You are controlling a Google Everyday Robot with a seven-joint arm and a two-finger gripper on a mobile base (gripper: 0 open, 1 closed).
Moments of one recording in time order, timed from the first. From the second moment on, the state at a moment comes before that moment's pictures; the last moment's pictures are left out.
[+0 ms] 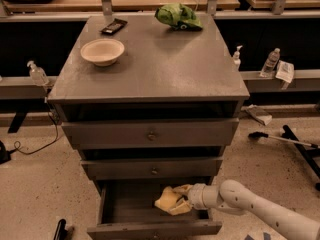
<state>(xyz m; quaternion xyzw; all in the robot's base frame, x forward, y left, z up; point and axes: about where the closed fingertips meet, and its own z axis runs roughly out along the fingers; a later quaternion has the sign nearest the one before) 0.534 -0.082 0.322 -0.47 0.75 0.28 0.37</state>
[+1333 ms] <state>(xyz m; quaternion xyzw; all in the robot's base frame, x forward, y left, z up) 0.589 -0.115 0.247 -0.43 0.76 0.21 0.43</state>
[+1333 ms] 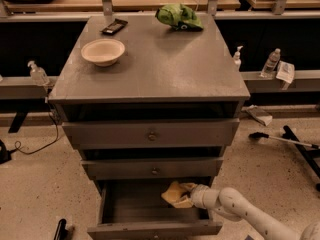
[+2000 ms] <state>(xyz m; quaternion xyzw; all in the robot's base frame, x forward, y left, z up) 0.597 -0.122 0.198 -0.44 0.78 0.20 0.40</state>
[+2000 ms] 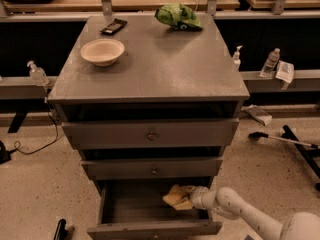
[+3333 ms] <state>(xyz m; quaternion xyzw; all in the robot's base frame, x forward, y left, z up) 0.603 -0.127 0.182 -0.42 0.79 0.20 0.41</state>
